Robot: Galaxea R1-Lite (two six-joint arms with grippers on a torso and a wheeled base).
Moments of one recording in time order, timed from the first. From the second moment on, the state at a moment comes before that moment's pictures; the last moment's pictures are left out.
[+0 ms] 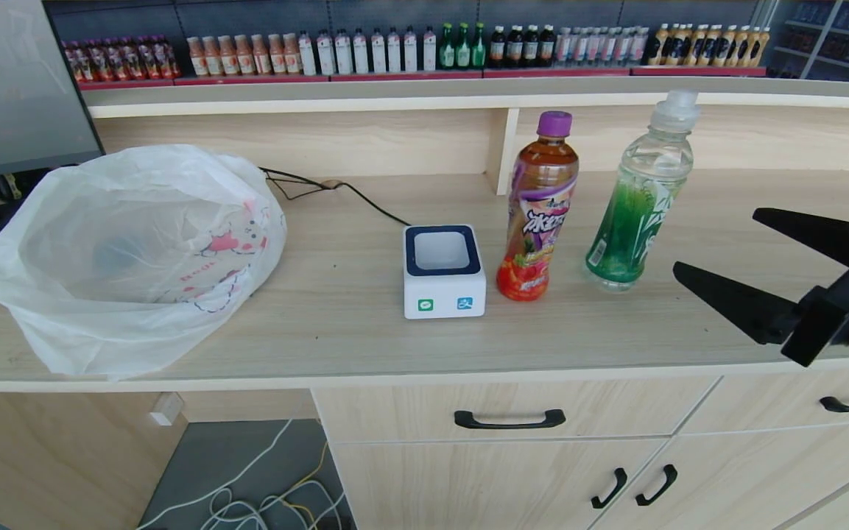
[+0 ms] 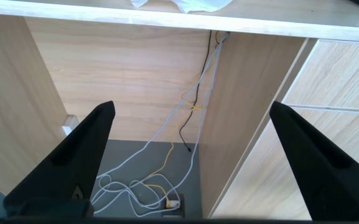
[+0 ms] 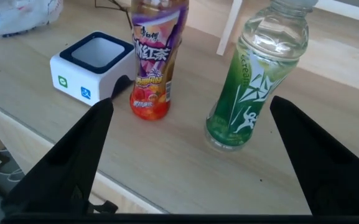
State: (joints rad) left arm 0.00 0.00 0.00 0.00 0.00 0.00; right arm 0.34 1.20 -0.55 -0.74 0.14 -0.25
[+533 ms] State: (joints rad) left arm 0.00 0.00 0.00 0.00 0.00 0.00; right arm 0.46 1.42 -0.57 -0.95 0.01 -0.14
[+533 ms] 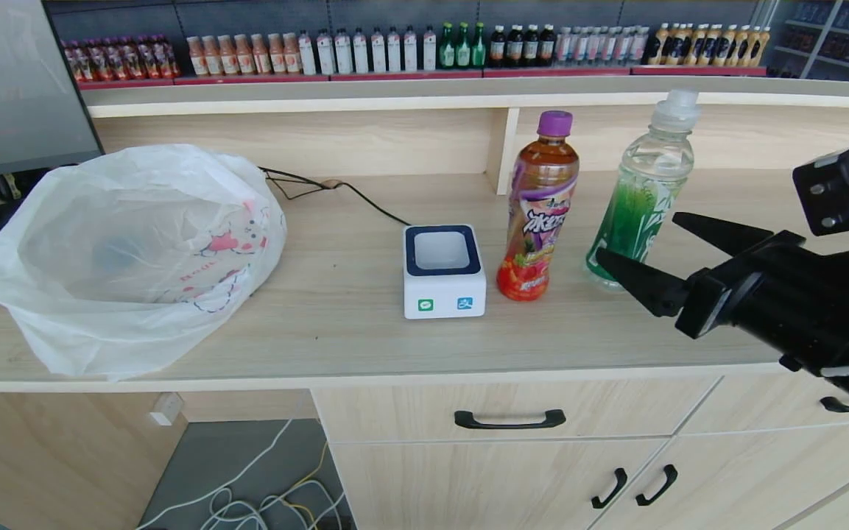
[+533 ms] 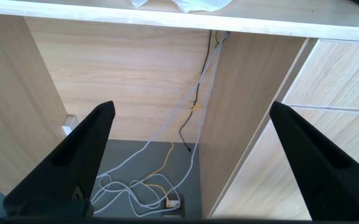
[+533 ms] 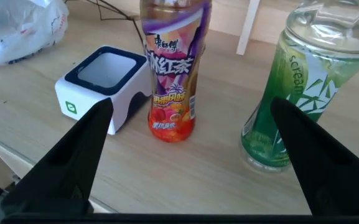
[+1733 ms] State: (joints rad) left arm 0.00 0.00 0.00 0.00 0.00 0.00; right arm 0.59 1.80 -0.81 -1.13 -0.31 -0.08
